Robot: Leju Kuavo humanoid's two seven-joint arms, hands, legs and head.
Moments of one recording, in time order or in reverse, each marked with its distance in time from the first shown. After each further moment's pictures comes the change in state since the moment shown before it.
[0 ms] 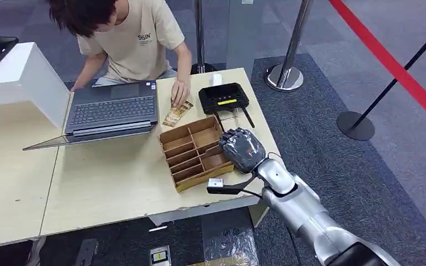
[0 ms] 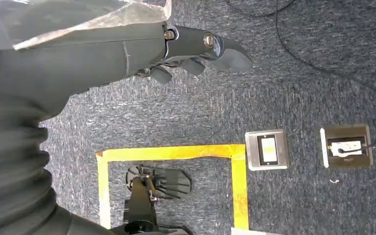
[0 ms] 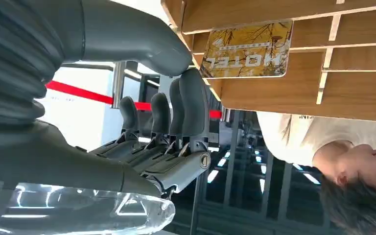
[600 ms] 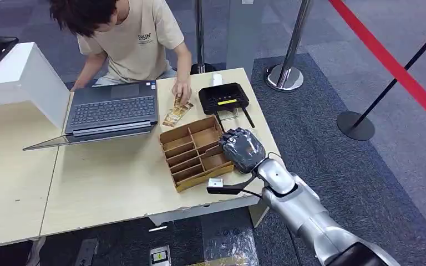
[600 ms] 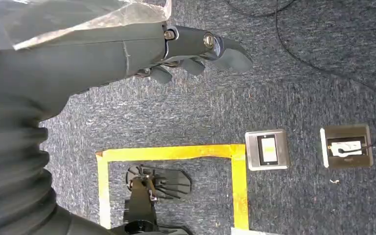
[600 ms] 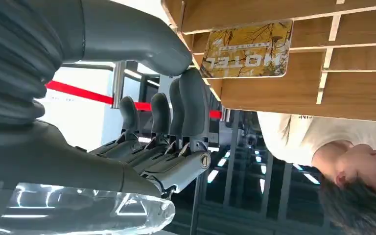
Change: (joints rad) left arm 0.000 0.000 0.000 0.000 0.000 0.000 0.000; right arm 0.000 0.000 0.000 0.000 0.000 0.000 0.000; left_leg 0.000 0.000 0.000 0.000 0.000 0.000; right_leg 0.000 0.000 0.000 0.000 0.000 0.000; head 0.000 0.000
